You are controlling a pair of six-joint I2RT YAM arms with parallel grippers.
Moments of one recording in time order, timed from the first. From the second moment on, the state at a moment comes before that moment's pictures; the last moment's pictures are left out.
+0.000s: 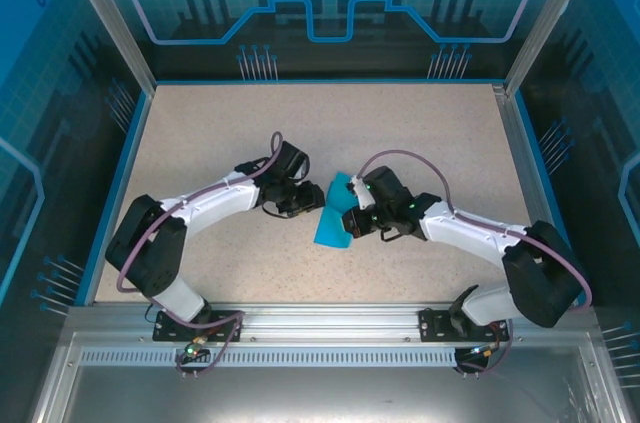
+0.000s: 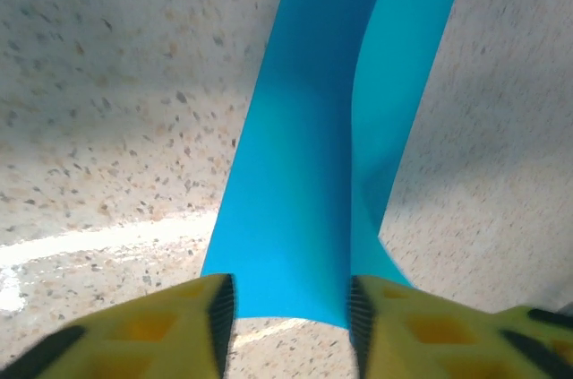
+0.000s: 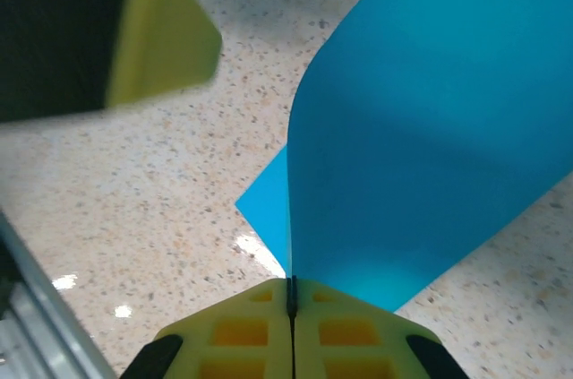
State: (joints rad) left arm -0.58 1.61 1.02 -0.50 0.30 -0.85; right arm 0.67 1.40 0.75 -0.27 -0.34 0.40
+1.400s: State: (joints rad) left arm -0.69 1.79 0.97 -0.40 0.32 -0.90; right arm 0.59 1.63 0.86 -0.40 -0.33 0.30
